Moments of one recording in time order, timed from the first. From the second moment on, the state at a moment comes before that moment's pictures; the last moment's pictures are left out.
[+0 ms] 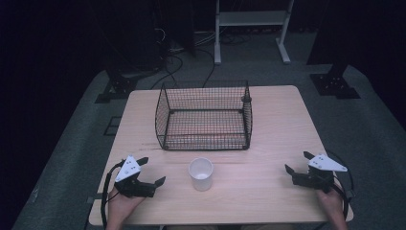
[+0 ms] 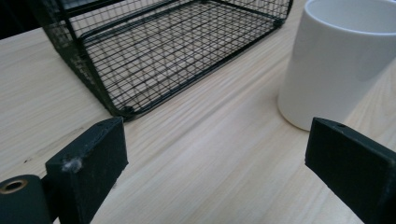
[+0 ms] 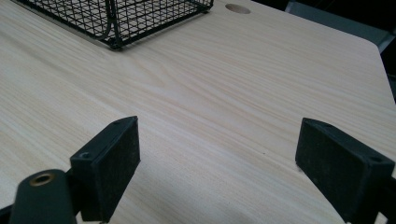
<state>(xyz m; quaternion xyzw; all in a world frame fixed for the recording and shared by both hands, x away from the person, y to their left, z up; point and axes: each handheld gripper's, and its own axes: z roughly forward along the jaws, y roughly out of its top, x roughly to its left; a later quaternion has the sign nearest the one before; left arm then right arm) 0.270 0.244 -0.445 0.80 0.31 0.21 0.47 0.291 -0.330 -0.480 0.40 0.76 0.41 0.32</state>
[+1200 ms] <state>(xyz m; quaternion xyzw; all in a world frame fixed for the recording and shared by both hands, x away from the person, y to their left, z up) 0.265 0.190 -0.434 0.85 0.23 0.15 0.45 0.292 -0.329 -0.481 0.40 0.76 0.40 0.32</state>
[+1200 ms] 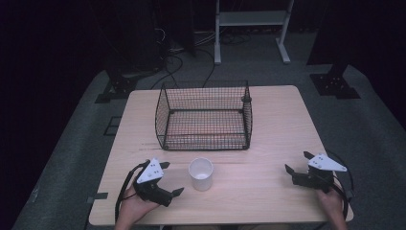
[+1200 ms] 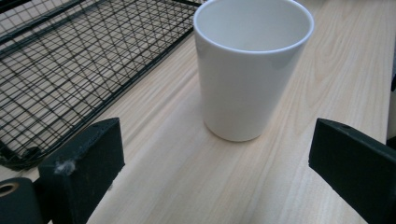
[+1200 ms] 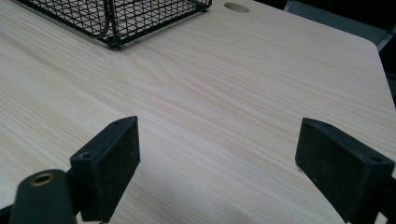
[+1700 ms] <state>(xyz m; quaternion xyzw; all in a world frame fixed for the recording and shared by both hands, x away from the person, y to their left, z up) 0.269 0.167 -0.429 0.86 0.20 0.14 0.44 0.291 -0.329 -0.481 0.40 0.76 0.40 0.32</state>
